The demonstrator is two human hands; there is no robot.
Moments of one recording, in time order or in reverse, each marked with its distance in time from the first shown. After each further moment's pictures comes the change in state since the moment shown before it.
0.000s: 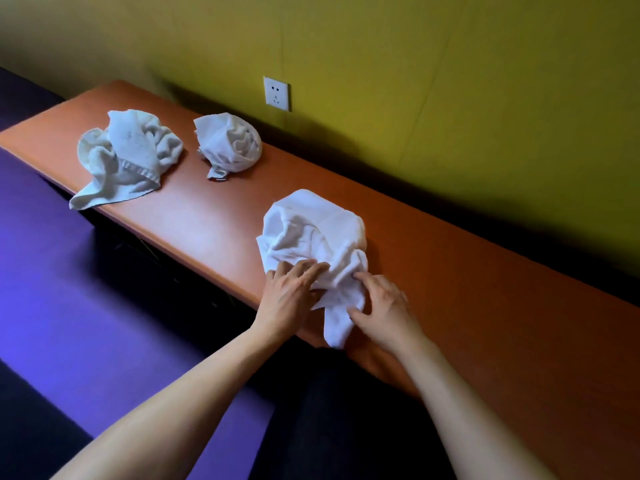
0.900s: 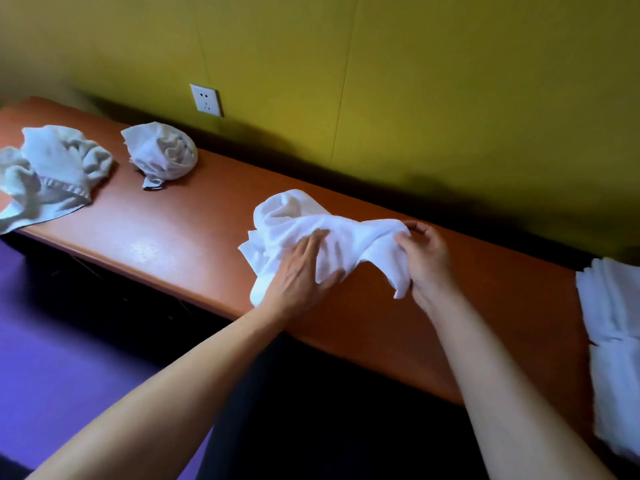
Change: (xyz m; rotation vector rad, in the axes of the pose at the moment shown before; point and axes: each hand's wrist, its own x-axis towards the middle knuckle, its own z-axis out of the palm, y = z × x) left_hand 0.022 0.123 -0.003 -0.337 -0.023 0.076; right_hand -0.044 0.061 -0.120 1.124 0.614 0.311
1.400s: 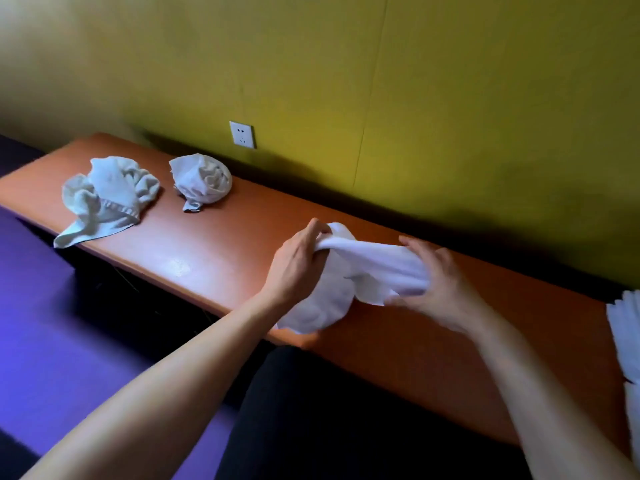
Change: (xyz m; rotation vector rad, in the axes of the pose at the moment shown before) left_hand 0.013 0.022 -0.080 -0.043 0.207 0.058; right_hand -0.016 -0.028 -0.035 -0.914 -0.474 -0.388
